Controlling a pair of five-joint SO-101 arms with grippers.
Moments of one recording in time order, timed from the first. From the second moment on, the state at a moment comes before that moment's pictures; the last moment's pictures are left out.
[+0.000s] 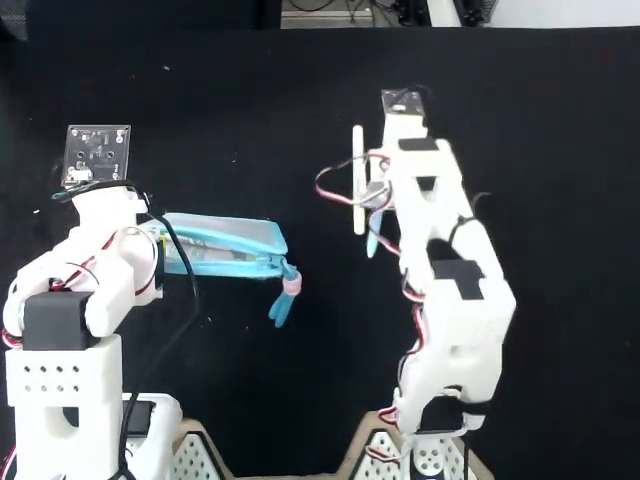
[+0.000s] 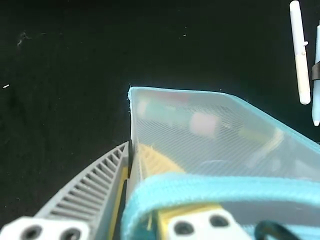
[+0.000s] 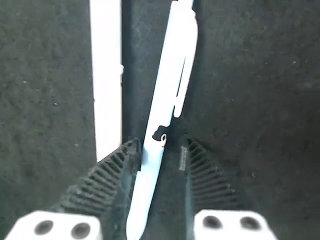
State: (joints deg) left arm -5.5 -56.8 33.1 79.3 -2.1; right arm -1.7 30.5 -2.9 61.8 -5.8
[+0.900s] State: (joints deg) left arm -5.5 -56.8 33.1 79.3 -2.1; right arm 6.6 25.1 -4.9 83.6 25.7
